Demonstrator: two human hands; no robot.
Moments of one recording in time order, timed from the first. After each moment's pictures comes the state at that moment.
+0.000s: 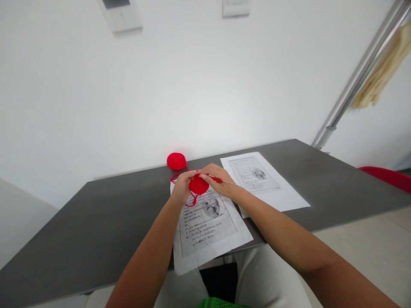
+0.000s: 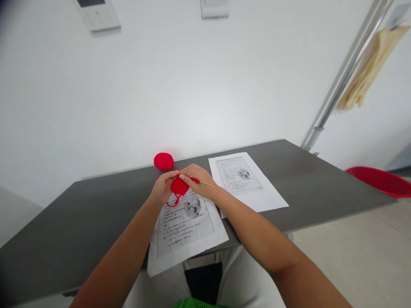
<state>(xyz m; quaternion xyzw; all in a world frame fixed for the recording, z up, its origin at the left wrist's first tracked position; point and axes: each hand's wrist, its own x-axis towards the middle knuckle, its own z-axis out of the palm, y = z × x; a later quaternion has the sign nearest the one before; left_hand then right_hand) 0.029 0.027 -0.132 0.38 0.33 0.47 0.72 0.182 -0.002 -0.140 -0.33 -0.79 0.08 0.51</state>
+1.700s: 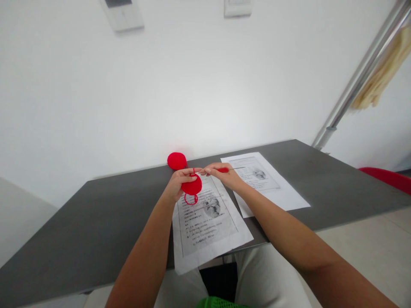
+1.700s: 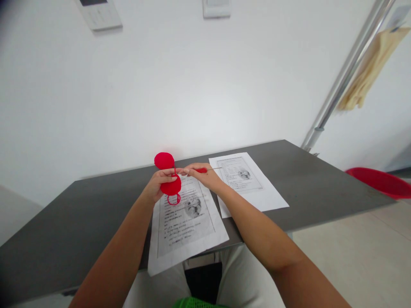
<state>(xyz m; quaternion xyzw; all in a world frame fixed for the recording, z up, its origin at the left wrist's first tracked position) 0.002 0.033 -0.123 0.51 0.34 0.40 0.68 0.192 0.000 -0.126 -0.34 -0.66 0.39 0.54</state>
